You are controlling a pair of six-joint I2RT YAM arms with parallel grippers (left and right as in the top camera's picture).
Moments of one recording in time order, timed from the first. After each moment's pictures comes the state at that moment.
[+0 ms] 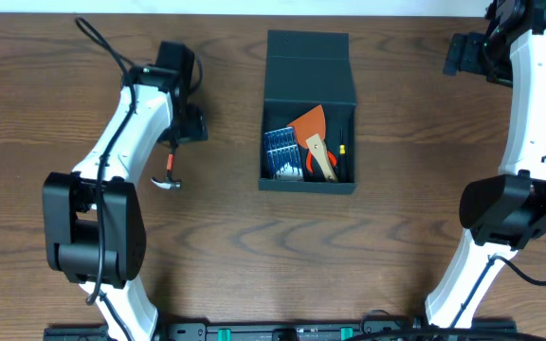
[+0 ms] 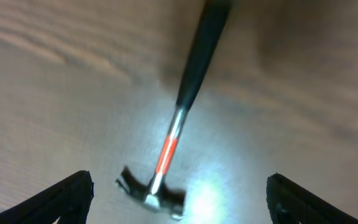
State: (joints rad) left arm -0.16 1.94 1.50 -1.01 -0.18 -0.35; right arm -0.16 2.16 2.40 -1.51 0.15 0.16
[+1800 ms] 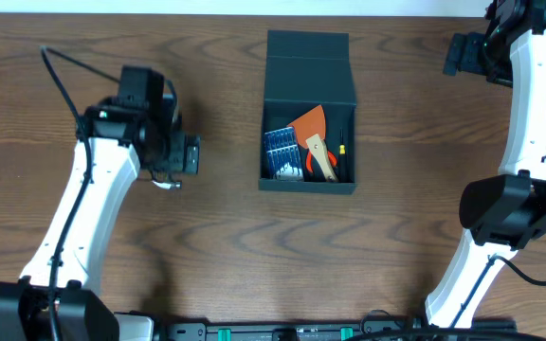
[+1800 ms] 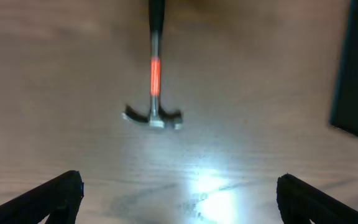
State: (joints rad) left arm -0.11 1.54 1.23 -1.03 0.01 -0.05; right arm -0.16 2.16 2.40 -1.51 0.15 0.16
